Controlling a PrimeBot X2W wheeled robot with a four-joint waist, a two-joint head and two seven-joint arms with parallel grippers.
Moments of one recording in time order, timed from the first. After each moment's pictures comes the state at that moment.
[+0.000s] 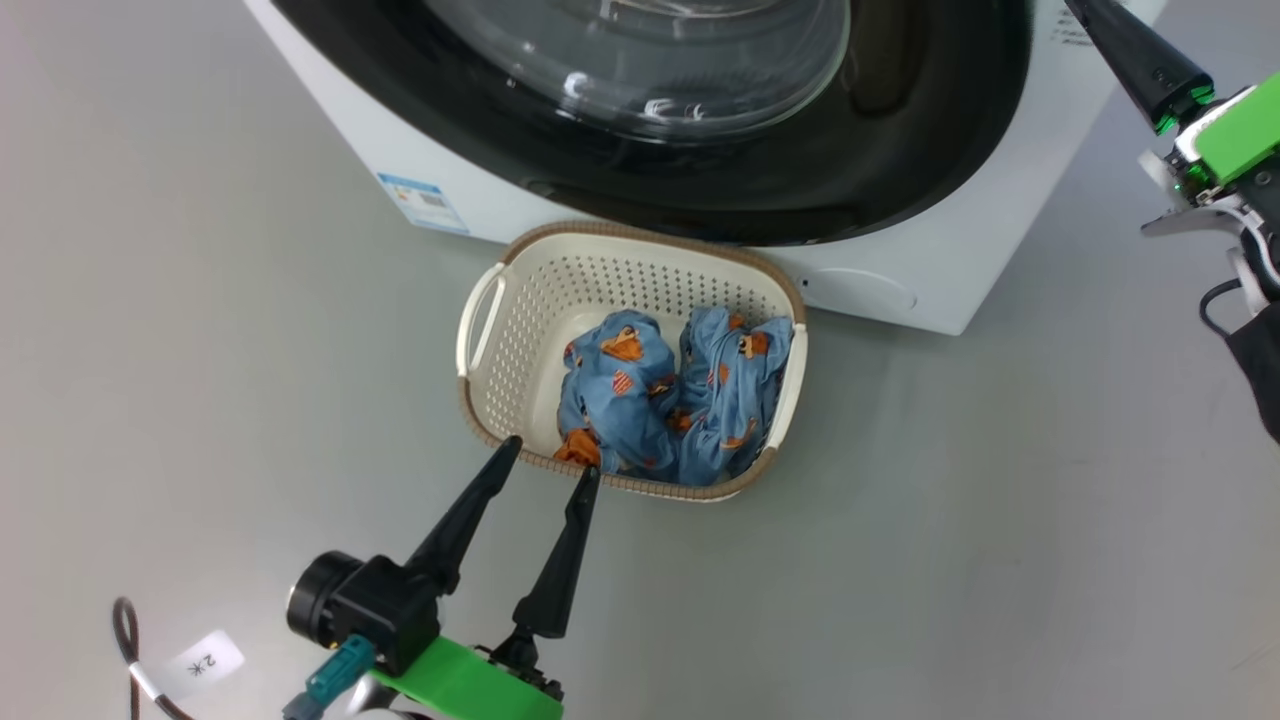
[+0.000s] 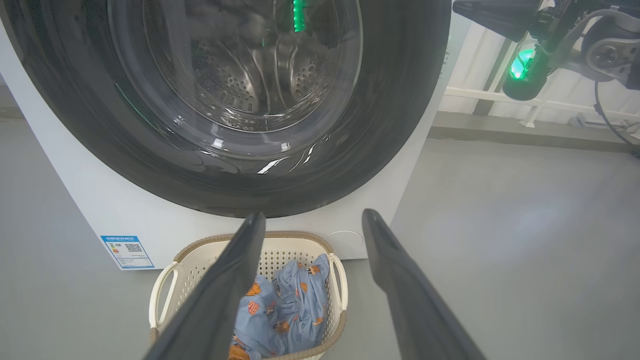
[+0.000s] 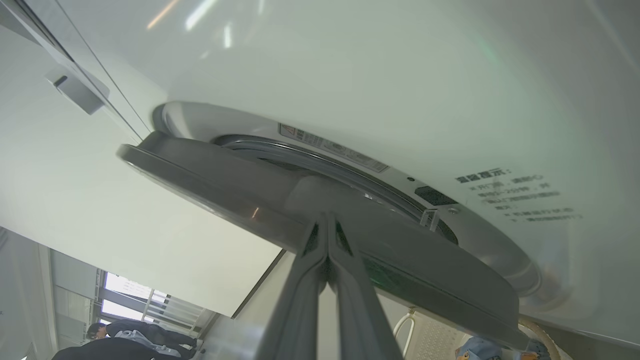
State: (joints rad) left arm -0.15 0.04 -0.35 0.03 -0.24 -0.07 -0.26; right arm -0.97 -0.51 0.40 0.51 1.60 0.13 0.26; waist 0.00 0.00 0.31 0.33
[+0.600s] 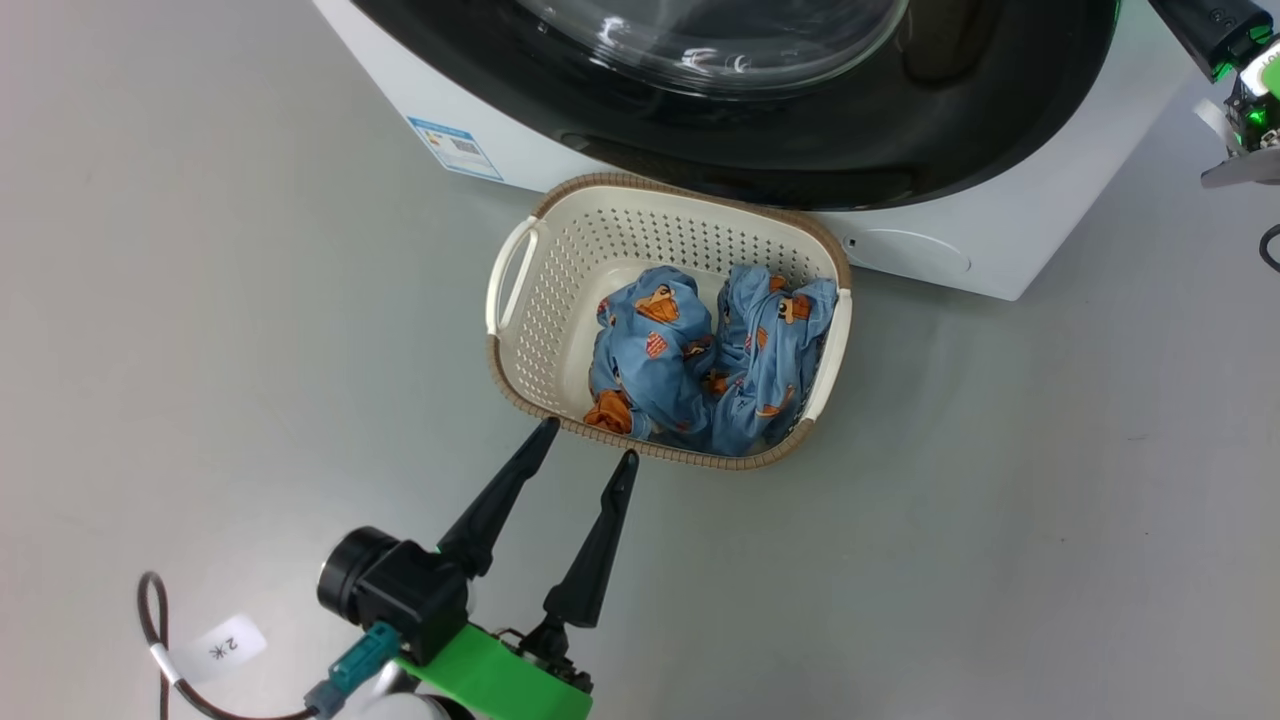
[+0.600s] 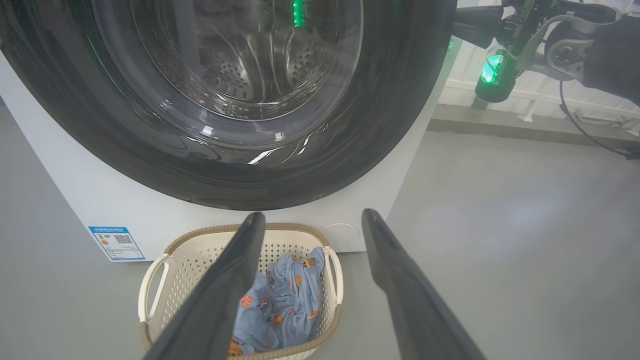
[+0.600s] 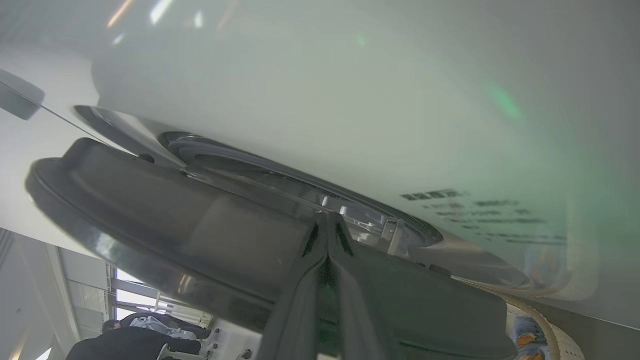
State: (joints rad) left arm -0.19 0.04 -0.41 0.01 -0.27 -0.04 -0.26; right arm -1.07 -0.53 0.37 0.60 1.61 0.13 0.39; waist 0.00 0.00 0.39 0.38
